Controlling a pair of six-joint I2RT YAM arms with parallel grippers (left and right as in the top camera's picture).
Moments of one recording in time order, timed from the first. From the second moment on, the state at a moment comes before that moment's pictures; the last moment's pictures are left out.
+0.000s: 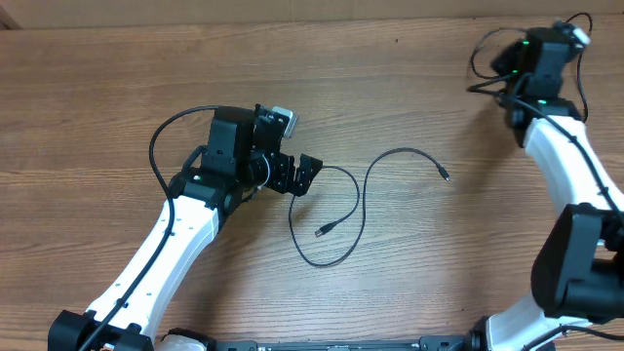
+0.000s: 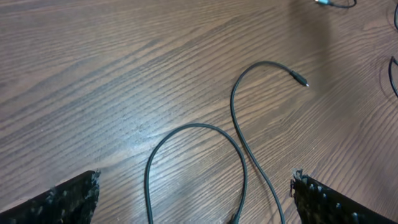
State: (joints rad) left arm -0.31 1.42 0.95 -0.35 0.41 -0.07; right arm -0.14 1.80 1.32 -0.06 0.24 0.62
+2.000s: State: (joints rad) left arm -0.29 0.55 1.03 -0.84 -0.02 -0.04; right arm 0.54 1.69 1.40 -1.17 0.14 0.83
